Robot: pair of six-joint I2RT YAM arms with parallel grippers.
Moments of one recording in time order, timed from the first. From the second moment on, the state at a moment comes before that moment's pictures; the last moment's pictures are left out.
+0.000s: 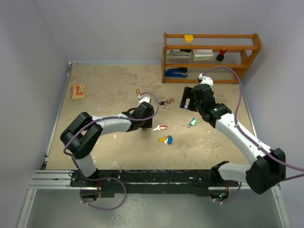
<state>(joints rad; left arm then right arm) -0.76 1.73 0.93 -0.08 -0.26 -0.59 0.45 1.20 0.99 -0.43 0.34 0.48</state>
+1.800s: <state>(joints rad) -0.48 1.36 0.98 -0.29 -0.51 -0.70 0.81 1.92 1.41 -0.68 0.19 0.32</state>
